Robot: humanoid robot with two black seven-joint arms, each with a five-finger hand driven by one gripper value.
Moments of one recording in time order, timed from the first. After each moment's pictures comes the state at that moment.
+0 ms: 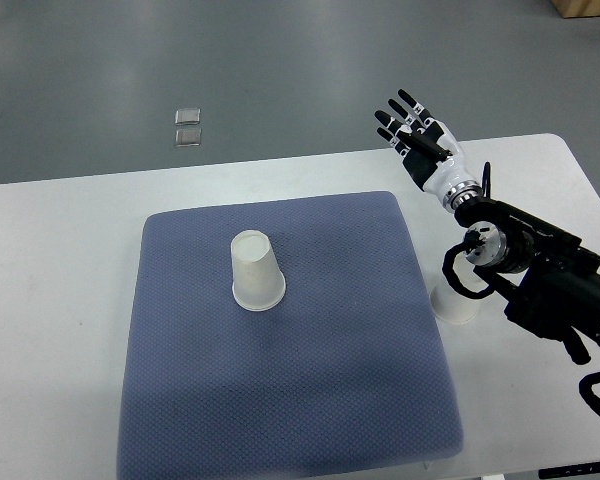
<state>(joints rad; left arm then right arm) -0.05 0.00 -0.10 -0.15 0.12 0.08 0.10 0.83 -0.10 0.54 0.57 0.10 0.17 0.43</state>
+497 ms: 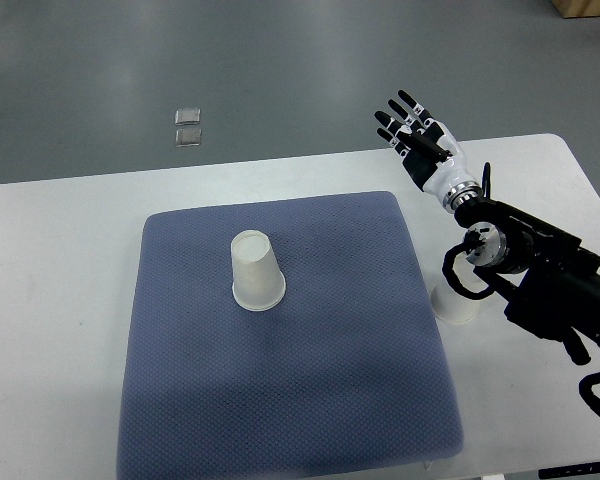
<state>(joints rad) -0.05 0.00 -0.10 -0.15 0.12 0.08 0.10 0.83 -0.10 0.54 0.57 0.10 0.17 0.43</state>
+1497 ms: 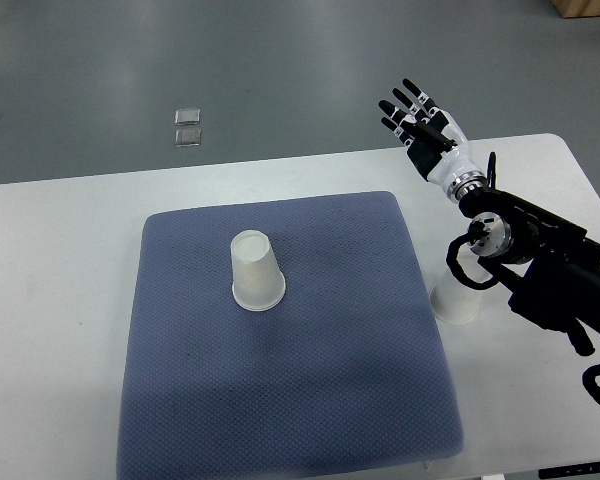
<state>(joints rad) -0.05 0.00 -0.10 -0.15 0.11 0.08 0.10 0.86 -0.12 0.54 0.57 0.10 0.17 0.43</state>
